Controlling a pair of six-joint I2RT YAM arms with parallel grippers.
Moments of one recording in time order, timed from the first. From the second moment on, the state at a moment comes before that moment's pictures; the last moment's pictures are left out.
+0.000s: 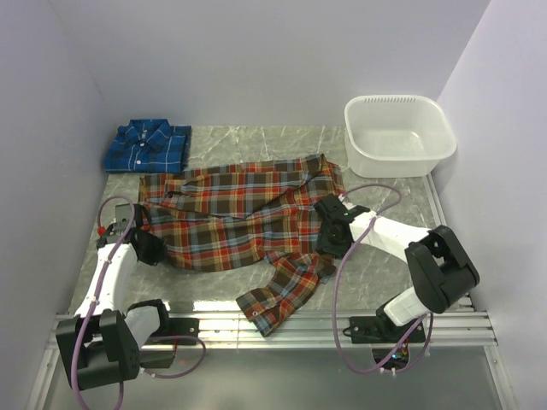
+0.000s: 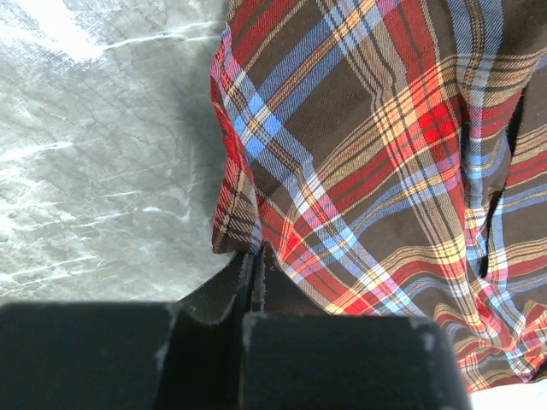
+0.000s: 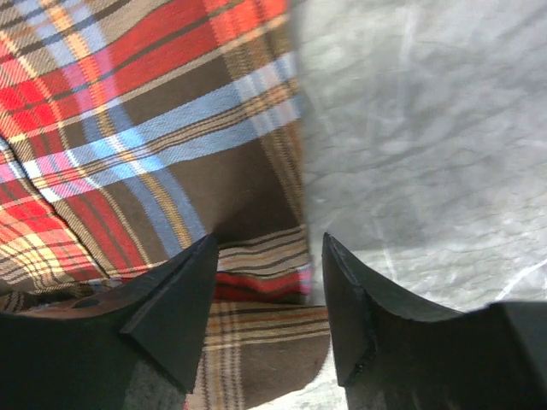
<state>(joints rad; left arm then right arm) 0.19 1.01 0.61 -0.75 -0.03 -0.96 0.54 1.48 0.78 -0.59 0.15 0.85</state>
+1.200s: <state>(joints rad) 0.23 0.94 0.78 -0.98 -0.11 -0.97 0.47 1.42 0.99 -0.86 0.12 0.57</state>
